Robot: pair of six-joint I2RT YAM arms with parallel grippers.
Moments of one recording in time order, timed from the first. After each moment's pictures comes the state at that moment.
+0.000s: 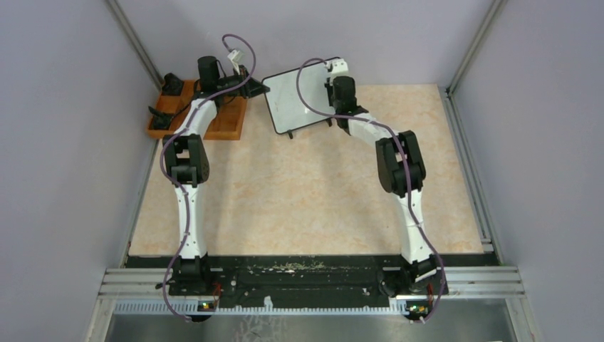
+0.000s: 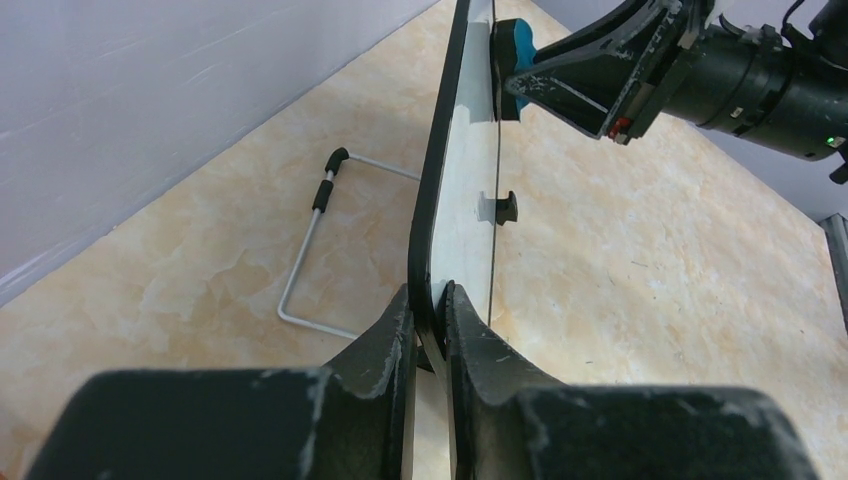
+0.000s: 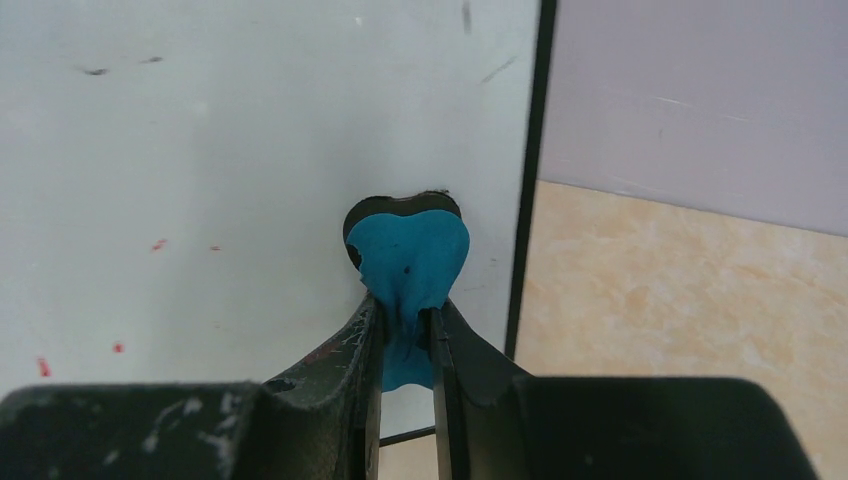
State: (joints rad) left arm -0.04 2.51 2.24 0.03 1.06 -0.14; right arm 0.37 2.31 1.82 0.25 0.26 -0.06
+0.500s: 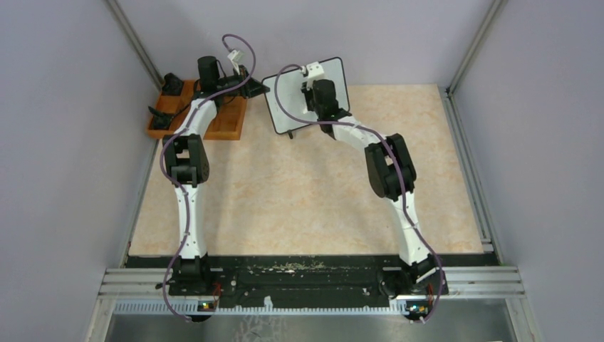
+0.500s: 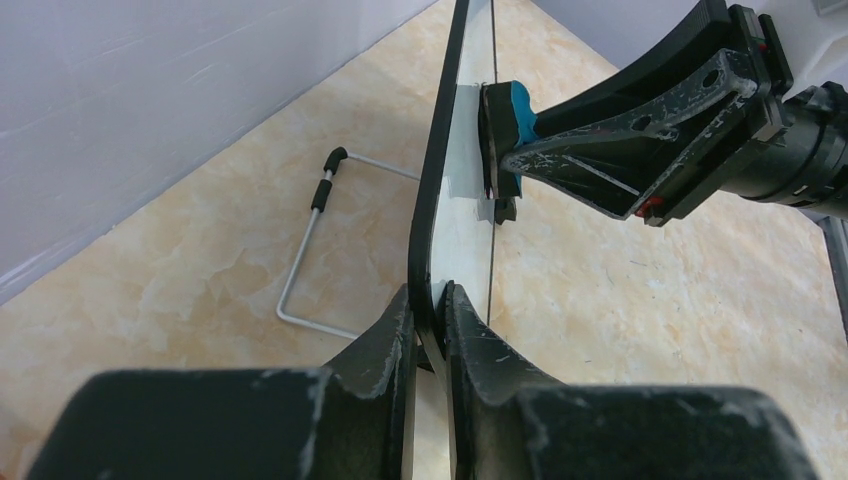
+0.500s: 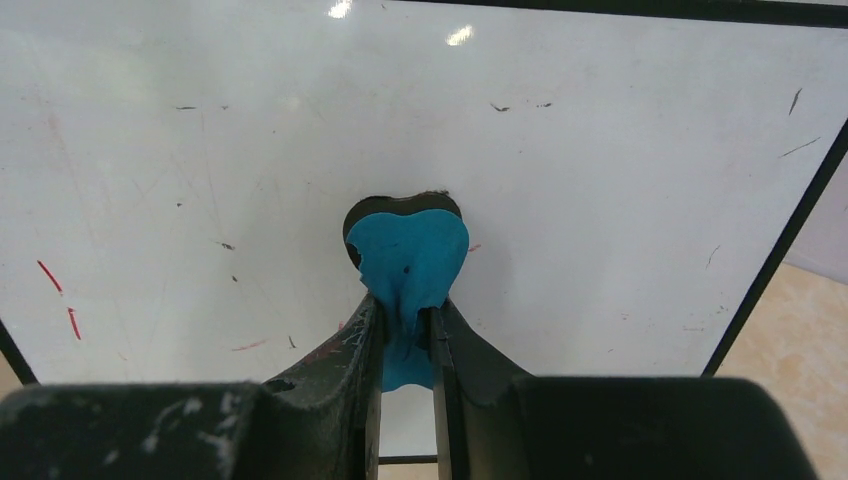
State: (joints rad) left arm -0.04 2.51 2.24 0.03 1.07 -0.15; right arm 0.49 2.31 1.86 0.24 0.17 -0.07
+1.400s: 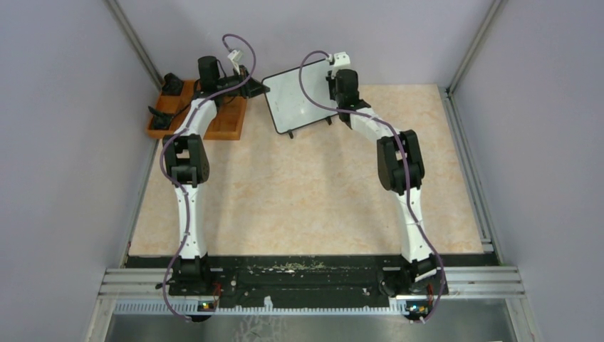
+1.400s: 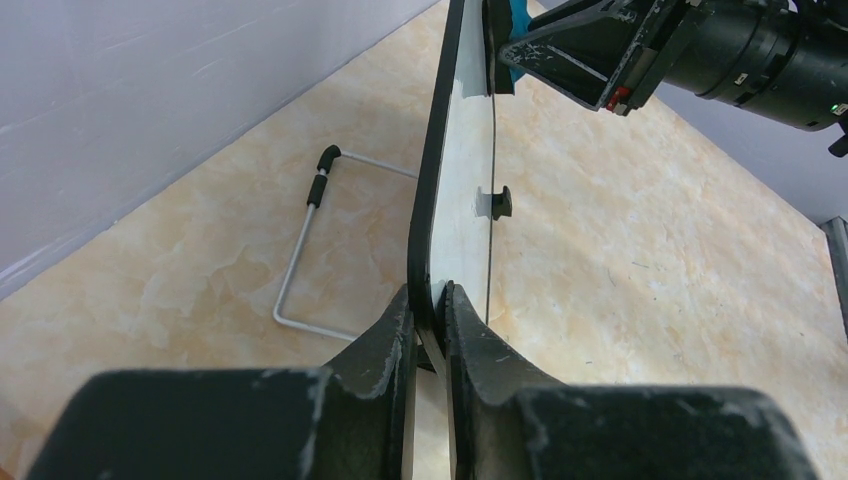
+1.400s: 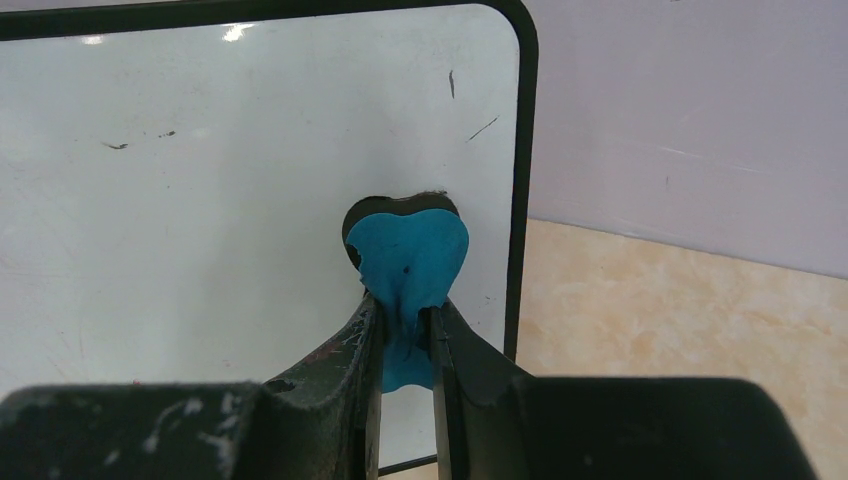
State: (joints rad) left arm -0.04 2.51 2.25 0.01 1.06 -0.14; right arm 0.35 2.36 1.94 0.19 0.19 -0.06
